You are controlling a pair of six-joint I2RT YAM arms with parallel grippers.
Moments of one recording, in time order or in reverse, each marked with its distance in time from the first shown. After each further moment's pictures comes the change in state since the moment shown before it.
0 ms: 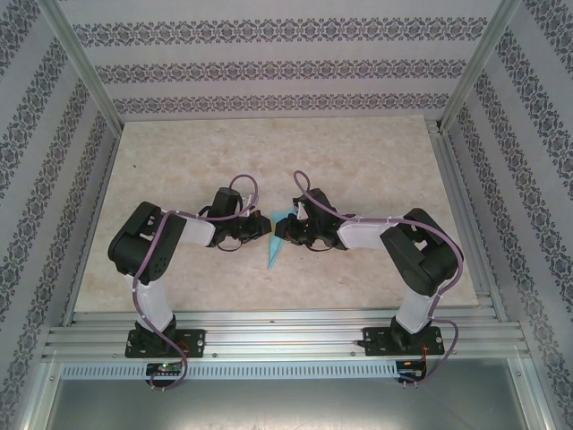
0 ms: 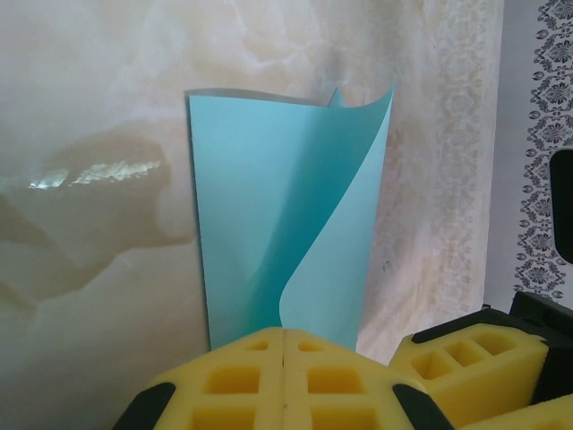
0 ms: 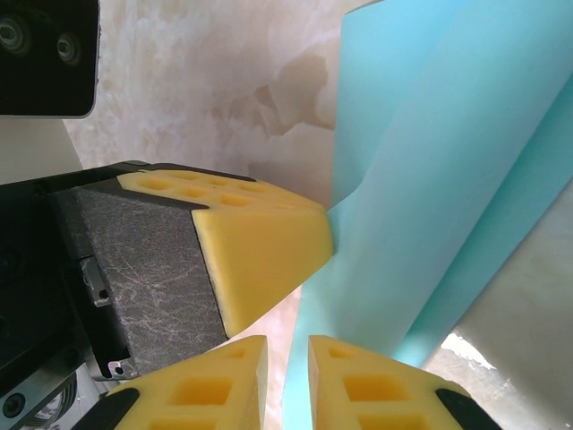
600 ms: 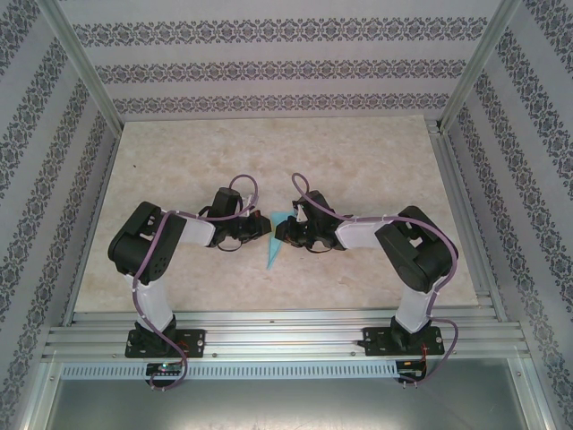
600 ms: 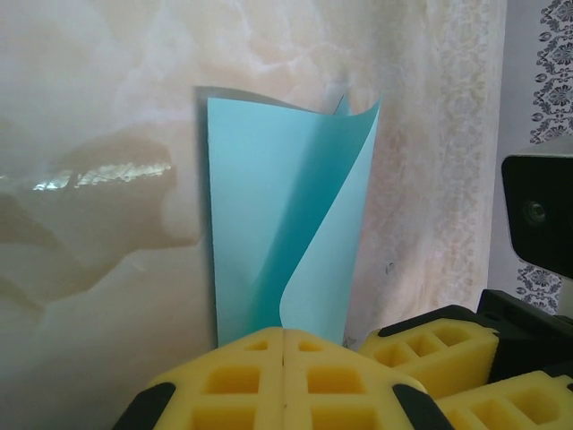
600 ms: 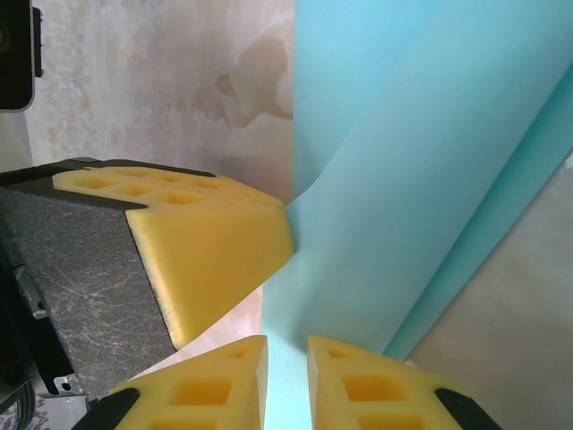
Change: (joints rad) left arm 0.000 0.001 -0.001 0.000 -0.008 0.000; right arm 0.000 0.040 0.000 0.008 0.000 0.001
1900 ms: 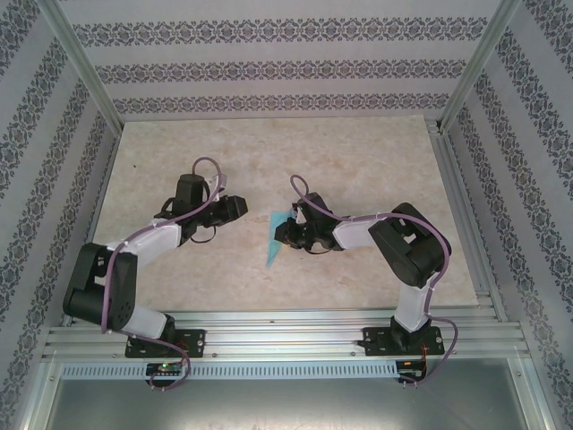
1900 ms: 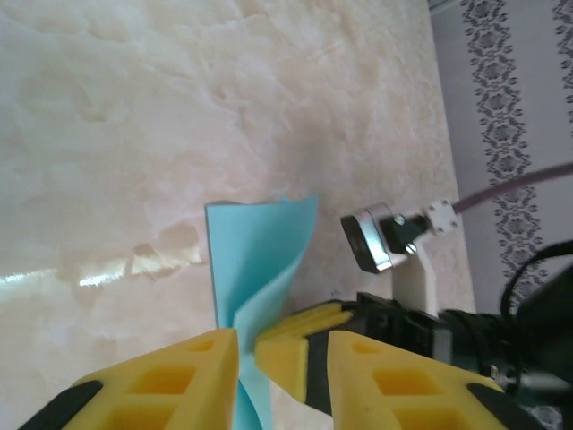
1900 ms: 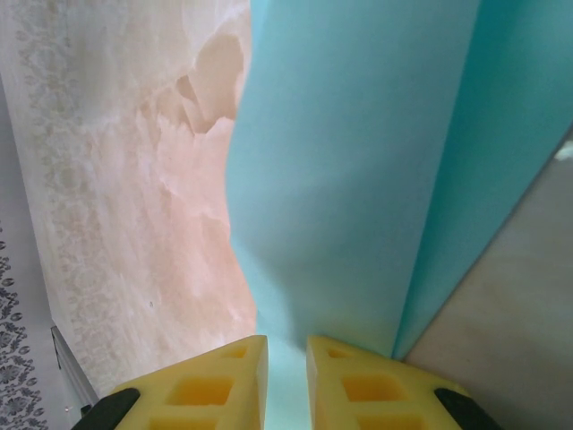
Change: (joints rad) left arm 0.164 -0.427 -0.058 -0.275 -0.044 0.145; right arm 0.000 0.050 0.000 0.035 -0.003 0.023
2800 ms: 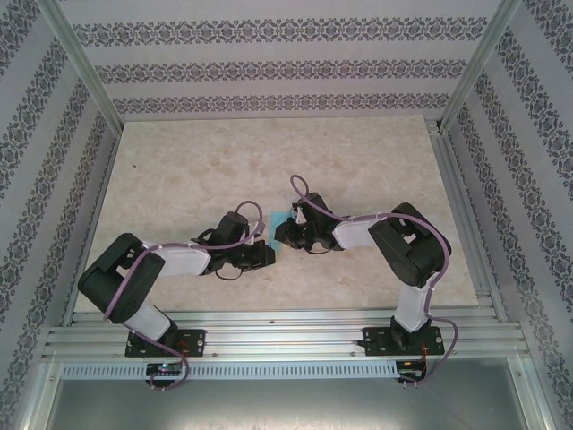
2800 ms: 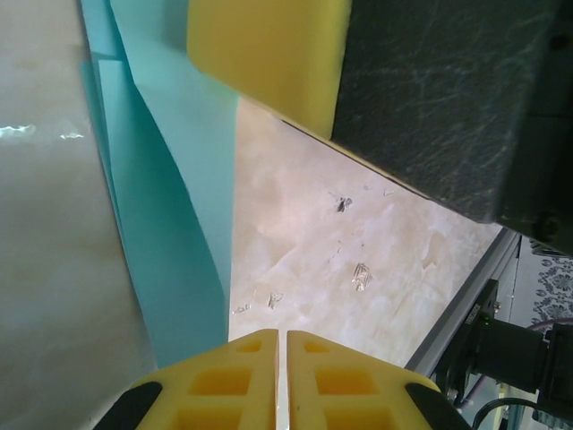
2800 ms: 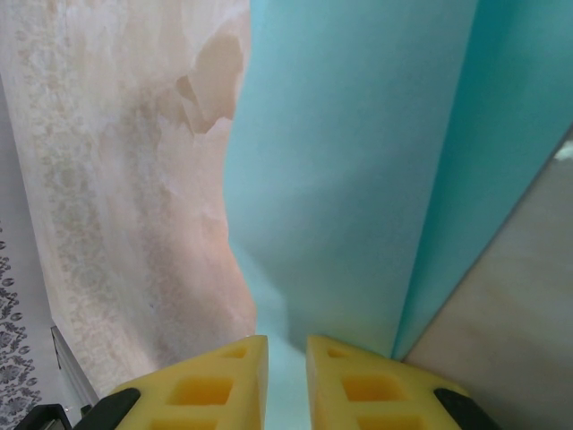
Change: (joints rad) left arm -0.370 0.127 -0.156 0.126 -0.055 -0.194; right arm 0.000 0.000 0.000 0.000 0.000 0.000
